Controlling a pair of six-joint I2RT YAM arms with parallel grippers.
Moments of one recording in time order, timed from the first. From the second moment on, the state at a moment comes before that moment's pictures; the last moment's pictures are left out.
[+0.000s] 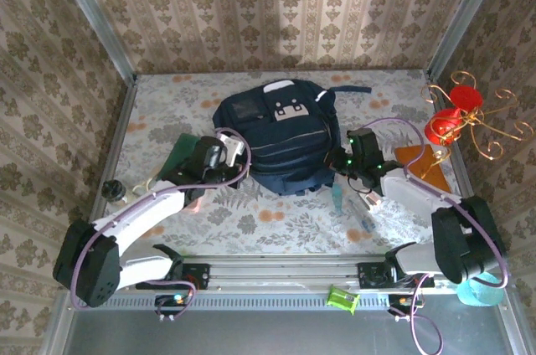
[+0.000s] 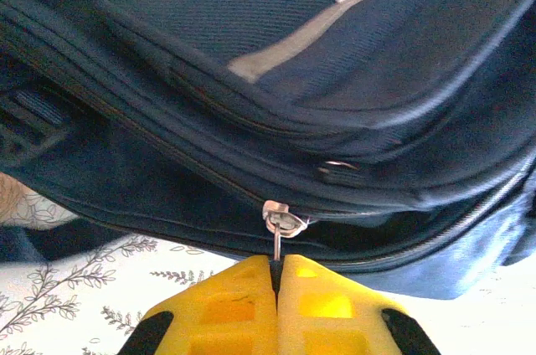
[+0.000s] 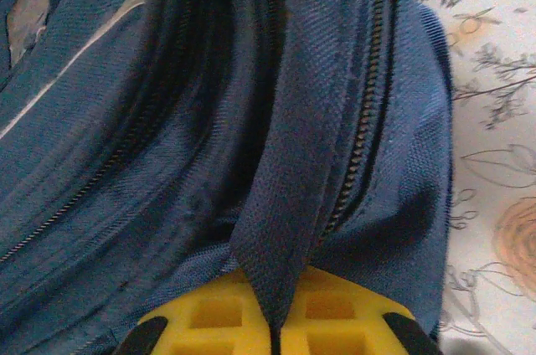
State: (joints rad) left arm -0.58 1.18 0.68 -0.23 0.22 -0.21; right arm 0.29 1.33 0.66 -0.10 -0.18 0.75
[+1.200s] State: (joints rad) left arm -0.59 1.15 0.68 -0.20 0.25 -0.24; right arm 0.41 1.27 0.58 -0.17 -0.11 0.79
